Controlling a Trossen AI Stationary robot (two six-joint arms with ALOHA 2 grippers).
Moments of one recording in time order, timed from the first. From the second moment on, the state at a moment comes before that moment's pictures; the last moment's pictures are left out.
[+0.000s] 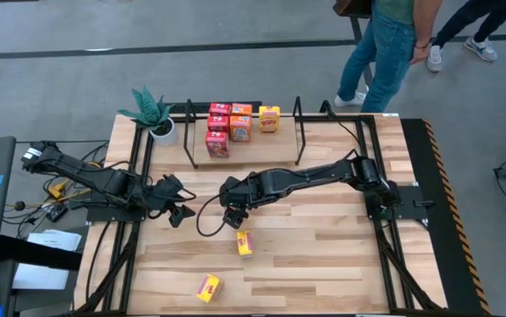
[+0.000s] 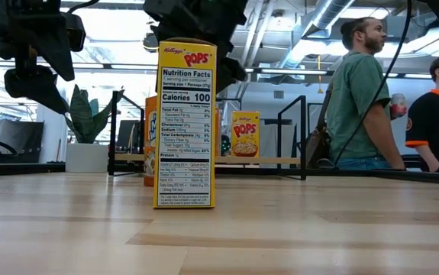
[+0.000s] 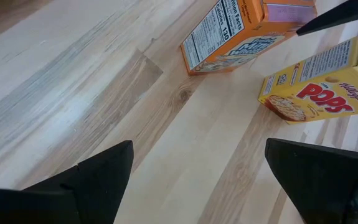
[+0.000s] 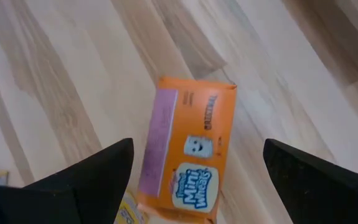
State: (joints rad) left arm -0.33 0.77 0.55 -0.57 -0.30 -0.99; right arm 0.12 2.17 1.96 -0.86 0.18 0.59
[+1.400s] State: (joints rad) left arm -0.33 0.77 0.55 -0.57 -0.33 -1.00; right arm 0.12 2.18 2.02 -0.95 0.15 0.50
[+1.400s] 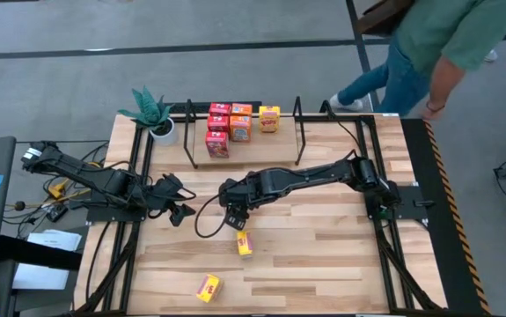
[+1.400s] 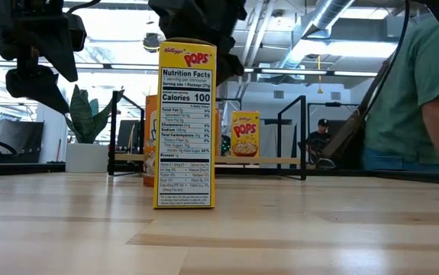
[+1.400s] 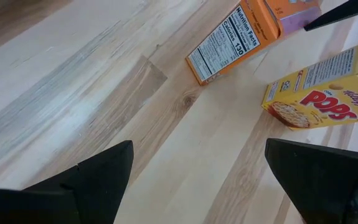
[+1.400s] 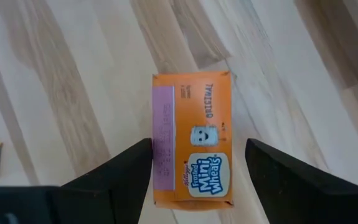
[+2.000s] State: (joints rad) left arm -0.33 0.77 0.55 -0.57 -0.34 -0.99; right arm 0.11 2.18 2.03 -0.95 0.12 0.39
